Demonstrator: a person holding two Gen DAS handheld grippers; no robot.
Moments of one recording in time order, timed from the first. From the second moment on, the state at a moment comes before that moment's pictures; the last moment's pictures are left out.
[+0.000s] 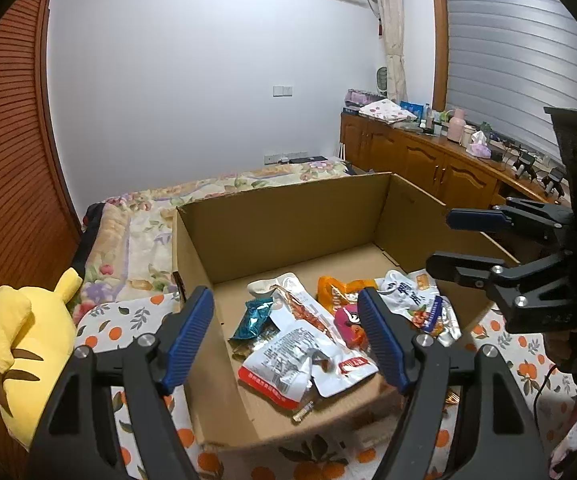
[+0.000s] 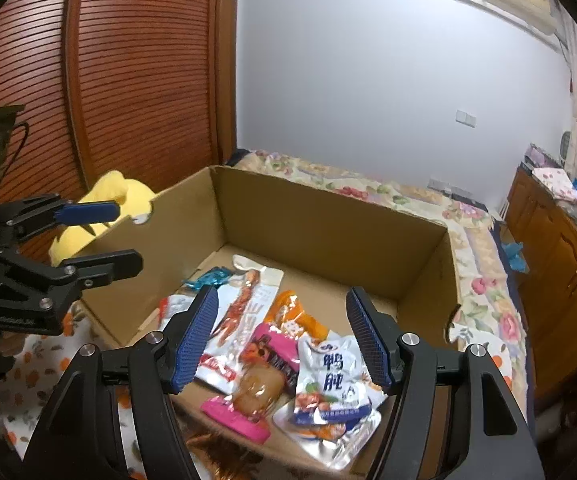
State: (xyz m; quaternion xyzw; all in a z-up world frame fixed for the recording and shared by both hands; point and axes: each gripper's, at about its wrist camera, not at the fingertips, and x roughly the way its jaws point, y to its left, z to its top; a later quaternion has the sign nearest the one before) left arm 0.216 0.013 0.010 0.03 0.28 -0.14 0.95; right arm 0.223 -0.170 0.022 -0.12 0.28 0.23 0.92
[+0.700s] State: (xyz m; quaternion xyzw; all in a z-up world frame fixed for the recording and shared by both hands) left arm 0.130 -0.004 -0.013 0.03 0.29 -0.15 0.94; right arm 0.131 -0.182 0.006 -0.11 0.31 0.26 0.91
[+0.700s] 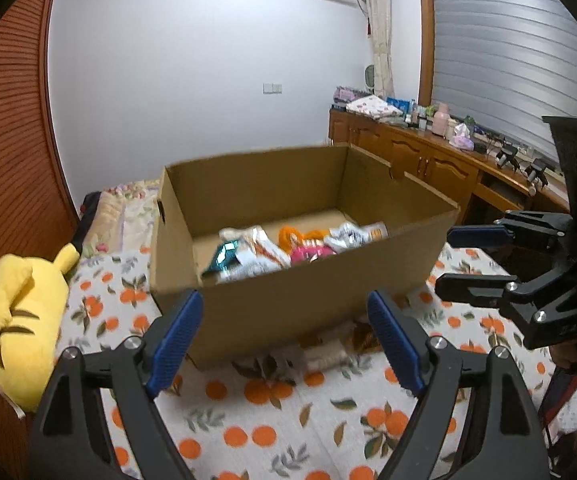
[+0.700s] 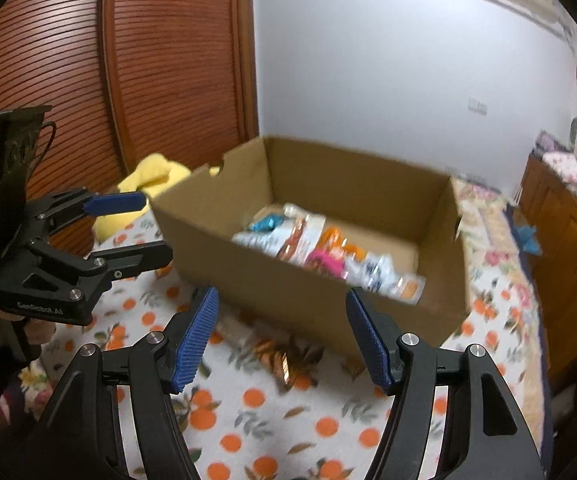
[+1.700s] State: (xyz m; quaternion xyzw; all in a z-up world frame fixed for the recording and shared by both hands) left arm 0.152 -0.011 -0.084 0.02 0.37 -0.14 0.92; right arm 0.170 -0.160 -0.096 -0.15 0.43 0.29 0.84
